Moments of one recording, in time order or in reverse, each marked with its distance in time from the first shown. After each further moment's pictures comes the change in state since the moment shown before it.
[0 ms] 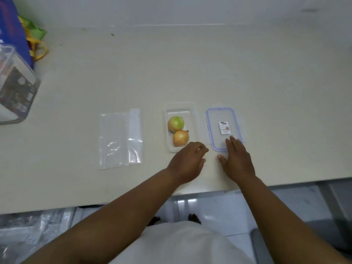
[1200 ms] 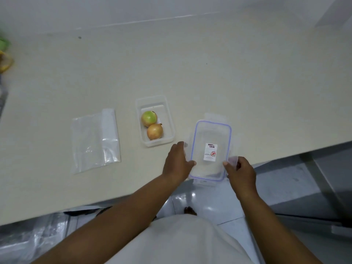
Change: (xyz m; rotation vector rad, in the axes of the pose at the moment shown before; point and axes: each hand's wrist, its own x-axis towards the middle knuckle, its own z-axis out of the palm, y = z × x) left_hand 0.009 0.057 0.054 -0.336 -0.004 -0.579; right_hand -0.096 0.051 -0.007 0.902 0.202 0.653
